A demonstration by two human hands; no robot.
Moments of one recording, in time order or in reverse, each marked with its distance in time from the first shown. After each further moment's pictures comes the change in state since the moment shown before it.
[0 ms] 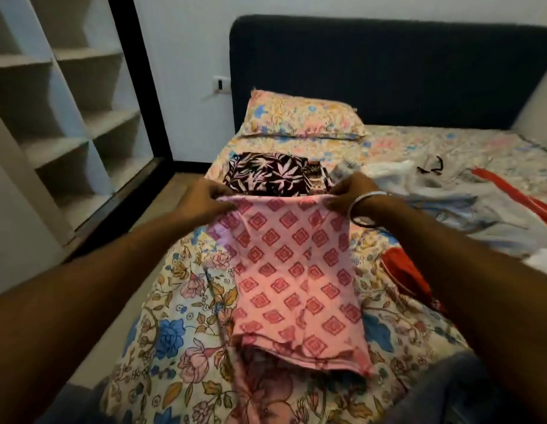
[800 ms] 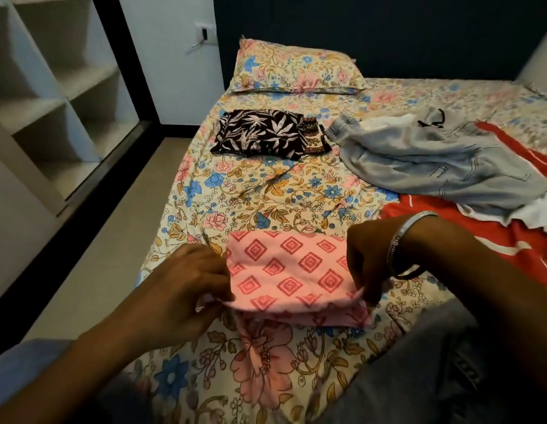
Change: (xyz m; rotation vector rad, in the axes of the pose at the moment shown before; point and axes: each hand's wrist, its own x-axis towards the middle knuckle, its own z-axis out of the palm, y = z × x) left_hand -0.202 -0.016 0.012 0.376 -0.271 0.691; right_hand -0.154 -0.036 0.008 -0.535 -0.887 0.077
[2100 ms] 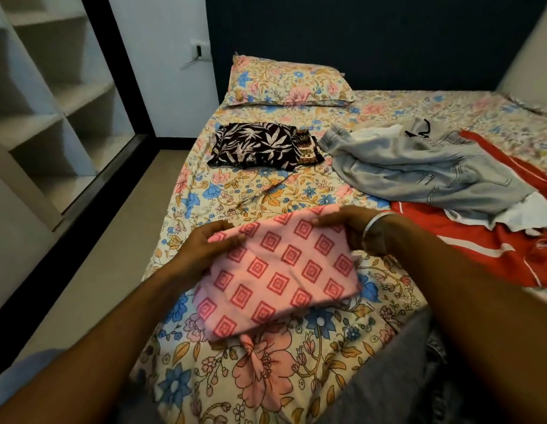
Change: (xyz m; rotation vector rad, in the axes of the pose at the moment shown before) left_hand 0.066 -0.051 0.025 -1.160 0.115 -0.788; right_hand 0.089 0.051 0.001 1.352 0.186 -0.168
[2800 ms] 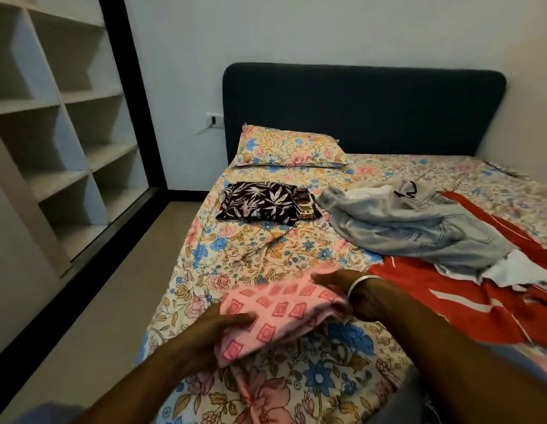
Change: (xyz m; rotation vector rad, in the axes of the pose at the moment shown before) left_hand -0.036 -0.013 0.024 -0.426 -0.157 -0.226; right_hand -0.025 -0.002 0.033 0.378 0.144 0.091
